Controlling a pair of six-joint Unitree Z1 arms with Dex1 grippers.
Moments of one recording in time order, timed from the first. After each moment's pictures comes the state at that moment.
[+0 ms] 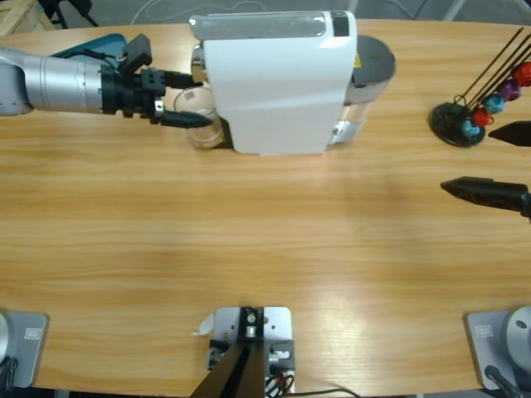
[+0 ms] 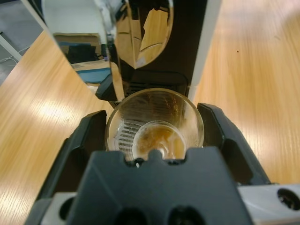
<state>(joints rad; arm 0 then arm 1) -0.46 1.92 -0.78 -0.45 -0.76 0.66 0.72 1.05 -0.80 0.57 -0.09 -0.01</state>
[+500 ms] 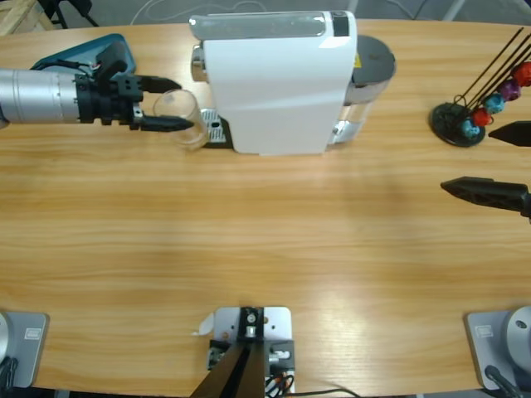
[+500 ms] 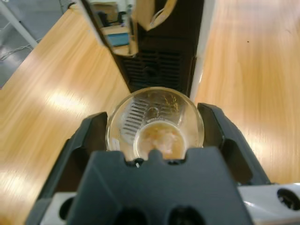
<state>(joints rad) -0.40 1.85 -0.65 -0.55 -0.74 0.63 0.72 1.05 -0.80 0.57 -0.09 -0.01</state>
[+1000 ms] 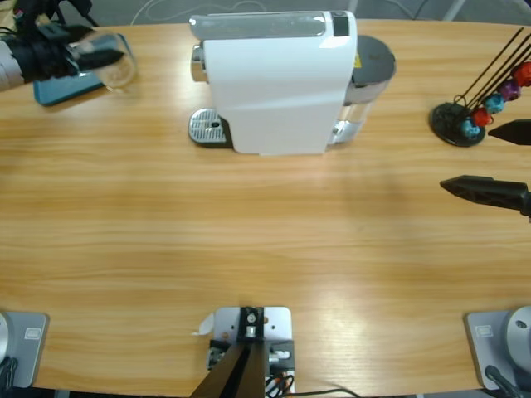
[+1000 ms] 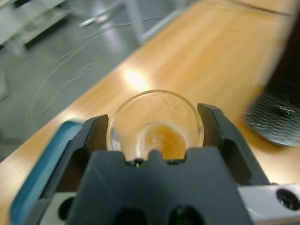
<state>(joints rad) -0.21 1.76 -0.59 -0.77 -0.40 0.43 0.72 1.05 -0.80 0.56 -0.09 -0.01</state>
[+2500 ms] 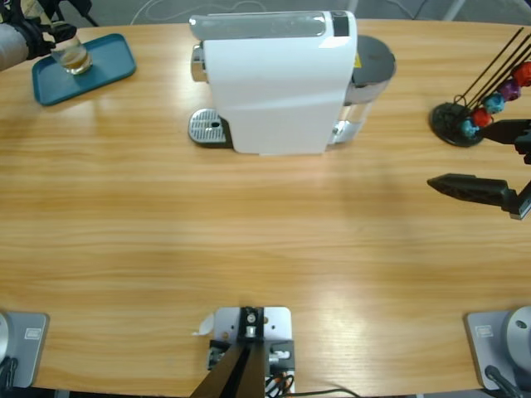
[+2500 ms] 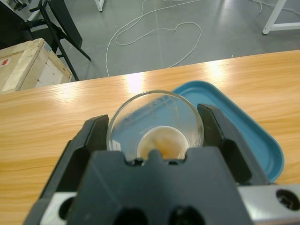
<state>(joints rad) -0.08 2.07 -0.87 -0.80 0.03 0.14 0.72 1.09 -0.77 0.50 -0.09 -0.01</state>
